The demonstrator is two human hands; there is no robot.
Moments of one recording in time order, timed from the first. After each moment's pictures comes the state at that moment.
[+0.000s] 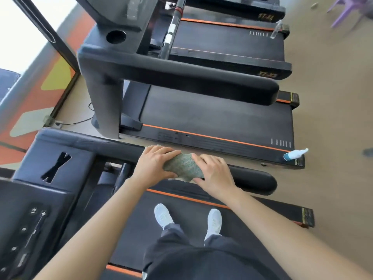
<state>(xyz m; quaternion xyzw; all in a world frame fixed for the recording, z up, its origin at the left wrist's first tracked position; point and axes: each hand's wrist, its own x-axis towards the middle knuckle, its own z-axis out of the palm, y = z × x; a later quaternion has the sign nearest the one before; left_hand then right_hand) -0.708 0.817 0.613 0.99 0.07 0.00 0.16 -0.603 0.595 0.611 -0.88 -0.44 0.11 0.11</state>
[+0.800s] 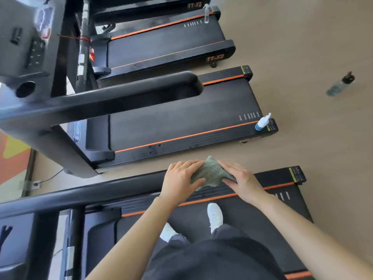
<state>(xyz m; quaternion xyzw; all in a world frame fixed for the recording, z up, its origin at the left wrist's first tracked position) -0.603 0.596 0.607 0.98 -0.05 -0.03 0.20 -0.553 0.352 0.563 -0.90 -0.22 0.17 0.35</state>
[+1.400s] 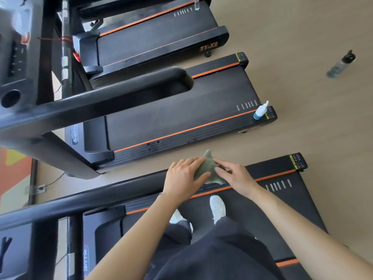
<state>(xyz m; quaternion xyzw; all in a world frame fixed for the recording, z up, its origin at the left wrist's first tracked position) -0.587 0.571 0.605 0.98 -0.06 -0.04 0.17 -0.547 0.358 0.578 -0.79 -0.04 0.31 0.53</state>
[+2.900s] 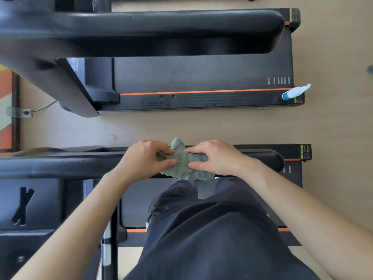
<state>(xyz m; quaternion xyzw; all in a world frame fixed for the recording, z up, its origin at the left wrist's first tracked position) -0.632 0.830 0.639 0.92 0.08 -0.25 0.29 -0.529 0.600 0.624 -0.80 -0.33 0.47 0.17</state>
